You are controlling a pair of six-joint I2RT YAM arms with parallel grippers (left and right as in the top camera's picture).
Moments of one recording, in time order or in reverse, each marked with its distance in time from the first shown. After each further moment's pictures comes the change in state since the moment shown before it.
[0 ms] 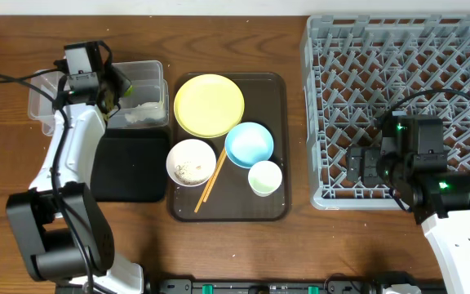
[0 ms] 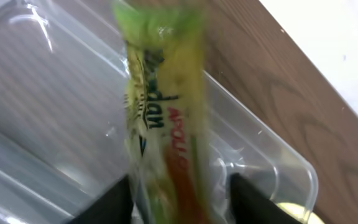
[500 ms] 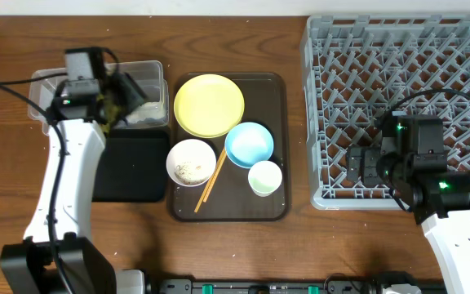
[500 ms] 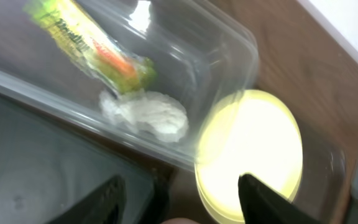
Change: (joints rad) left arm -0.086 -0.194 0.000 -0.352 0.174 0.117; right arm 0.000 0.000 0.000 0.000 0.000 0.000
